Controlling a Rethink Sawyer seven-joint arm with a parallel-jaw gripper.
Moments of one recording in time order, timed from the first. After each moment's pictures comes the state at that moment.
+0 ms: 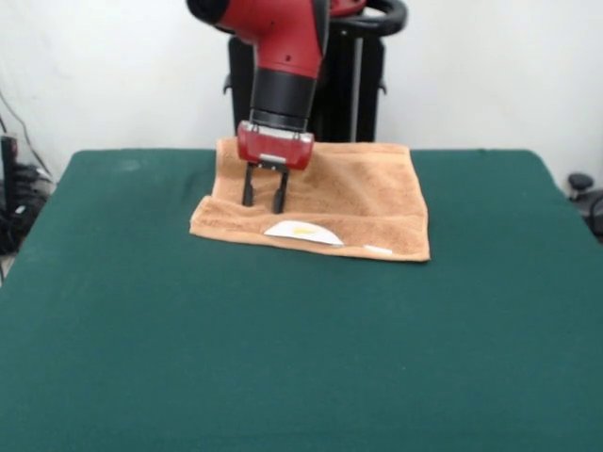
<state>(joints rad) 0.09 -0.16 -0.55 1.84 -0.60 -0.60 2.47</state>
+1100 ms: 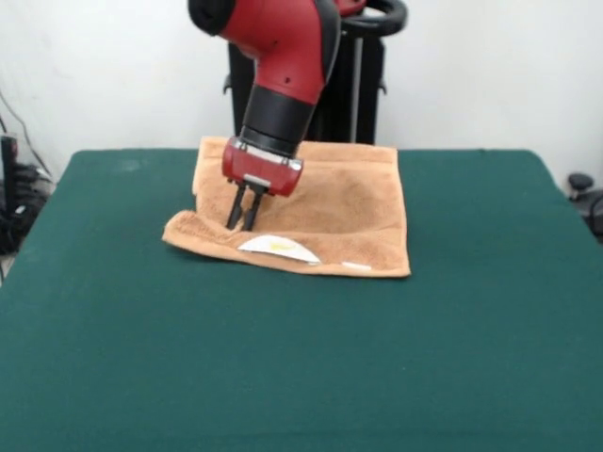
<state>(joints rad) 0.12 -0.16 -0.56 1.72 -0.49 -0.39 2.47</state>
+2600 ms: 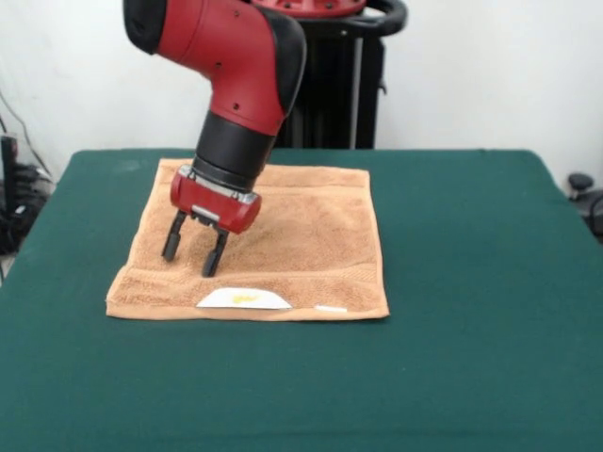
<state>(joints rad) -0.06 -0.25 -0.43 1.57 -0.48 -0.16 2.47</state>
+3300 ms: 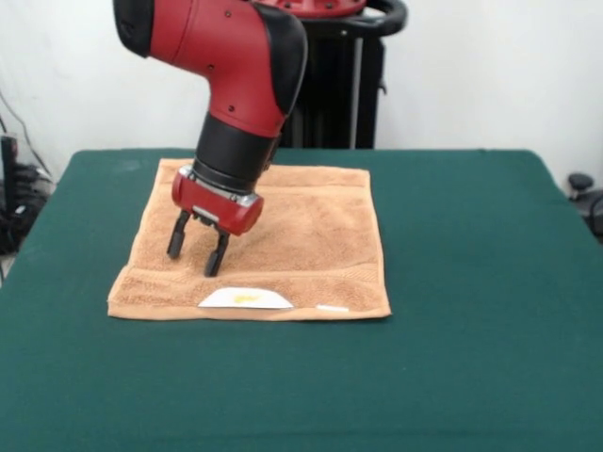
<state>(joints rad) -0.12 -0.31 -0.33 1.57 -0.48 -0.02 2.47</state>
